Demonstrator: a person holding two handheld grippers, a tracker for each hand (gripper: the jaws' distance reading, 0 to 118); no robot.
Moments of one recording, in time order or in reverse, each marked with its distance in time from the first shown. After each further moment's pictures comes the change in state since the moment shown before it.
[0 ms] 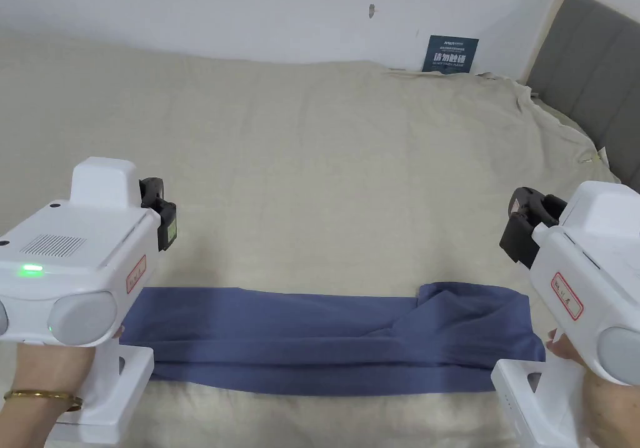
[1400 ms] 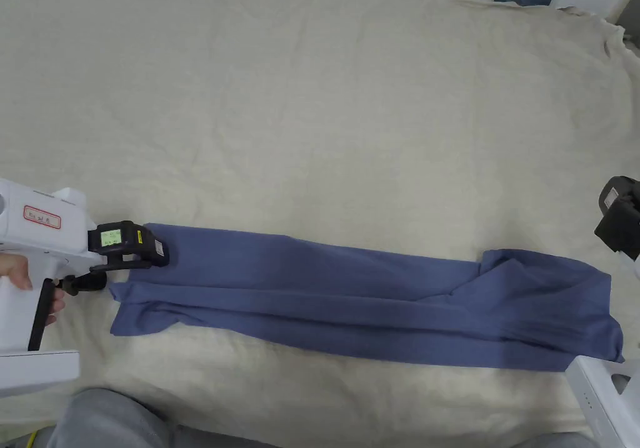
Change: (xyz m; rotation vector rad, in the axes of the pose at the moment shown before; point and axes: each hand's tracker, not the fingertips) left arm -0.177 -0.110 -0.103 -0.891 -0.211 0.571; right arm -0.004 -0.013 -0.037 -0.137 -0.039 -0.012
